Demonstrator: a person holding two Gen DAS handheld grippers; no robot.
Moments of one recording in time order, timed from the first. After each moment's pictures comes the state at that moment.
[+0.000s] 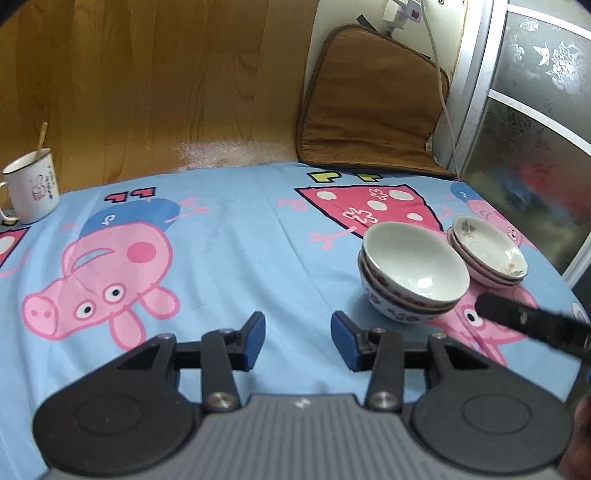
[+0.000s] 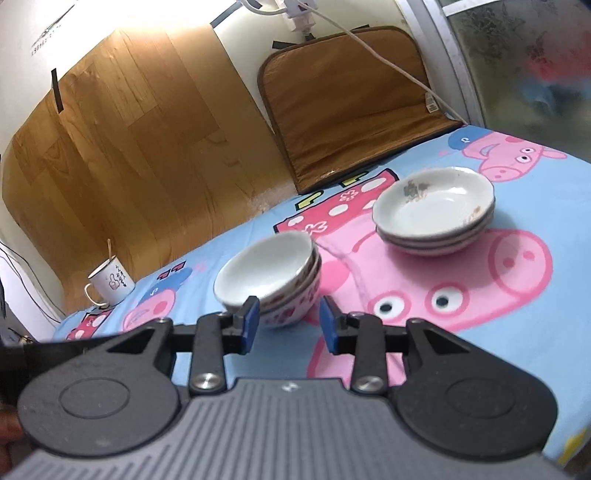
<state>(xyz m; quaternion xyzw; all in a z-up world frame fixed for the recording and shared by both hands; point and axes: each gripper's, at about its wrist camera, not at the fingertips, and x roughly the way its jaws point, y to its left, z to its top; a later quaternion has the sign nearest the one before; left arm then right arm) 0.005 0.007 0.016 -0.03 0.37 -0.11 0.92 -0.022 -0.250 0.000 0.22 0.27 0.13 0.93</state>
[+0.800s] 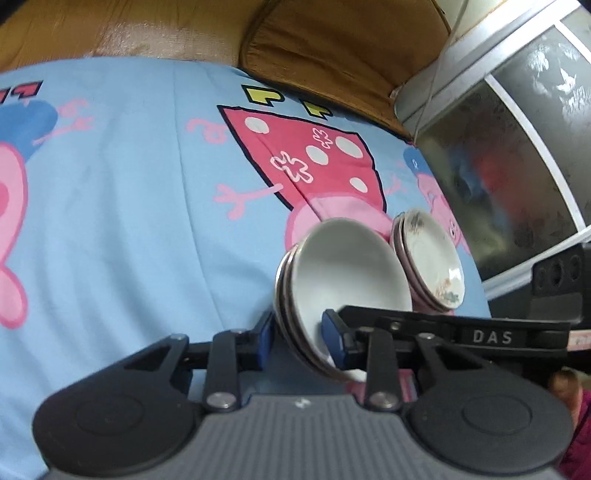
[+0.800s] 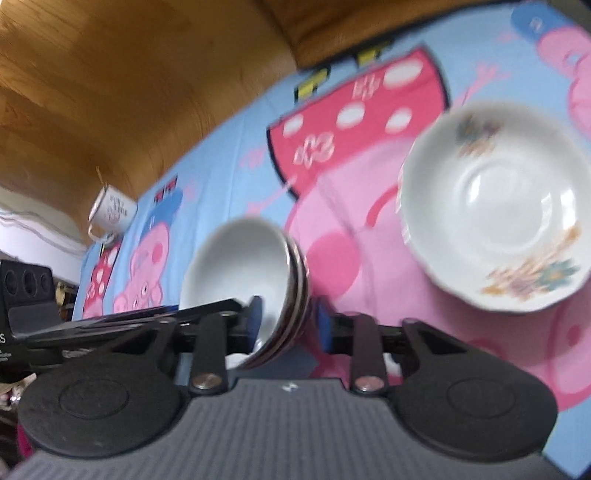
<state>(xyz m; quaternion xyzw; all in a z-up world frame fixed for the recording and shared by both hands) 0.100 -0.017 -0.008 -0.18 0.52 -0.23 0.80 0.109 -0.267 -0.022 0.24 0.53 0.22 0.78</state>
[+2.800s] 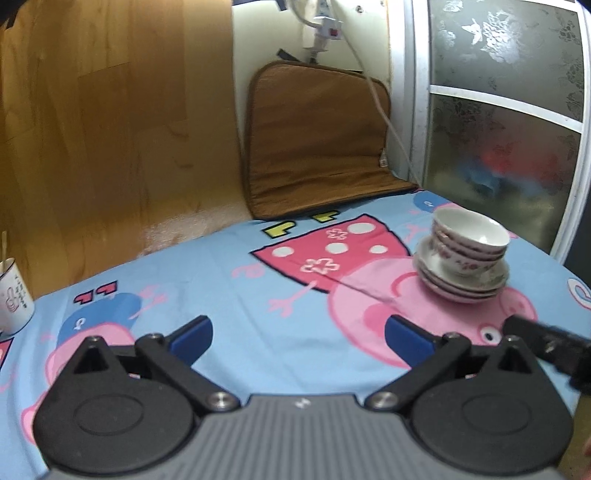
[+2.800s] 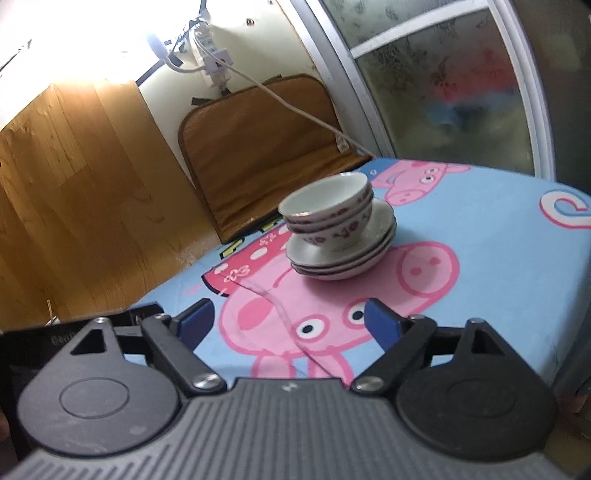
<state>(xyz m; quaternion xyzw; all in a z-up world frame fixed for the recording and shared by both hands) 0.017 -0.040 0.038 0.07 0.29 -0.16 0.94 -0.068 -0.246 -0.001 0.24 0.20 -0.04 0.95</state>
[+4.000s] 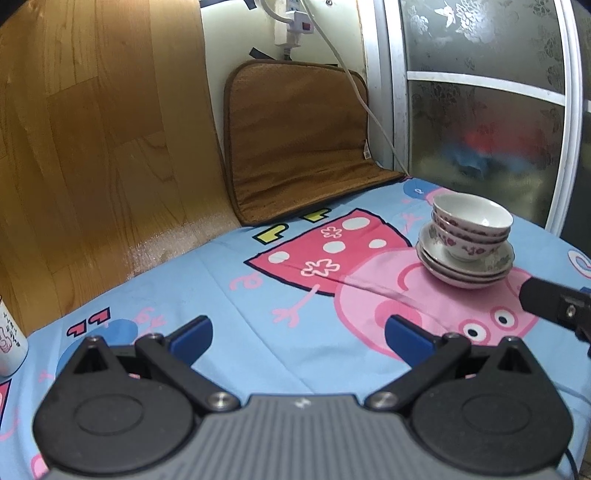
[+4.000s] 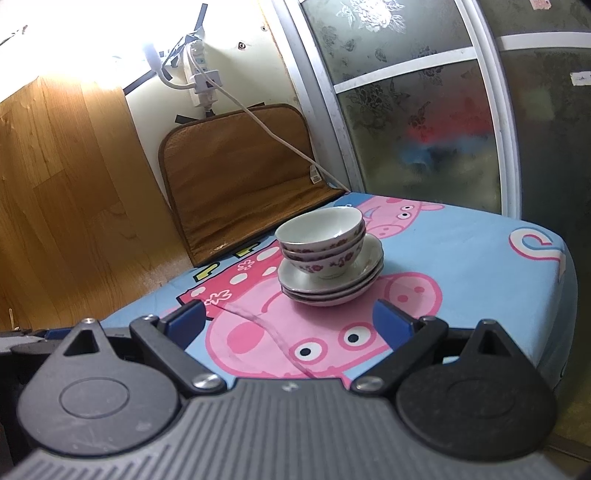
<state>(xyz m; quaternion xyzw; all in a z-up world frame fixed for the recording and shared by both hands) 0.035 -0.040 0.030 0.12 0.29 -0.20 0.93 -0.068 -0.214 0.010 0.20 0.18 -0.13 0.95</state>
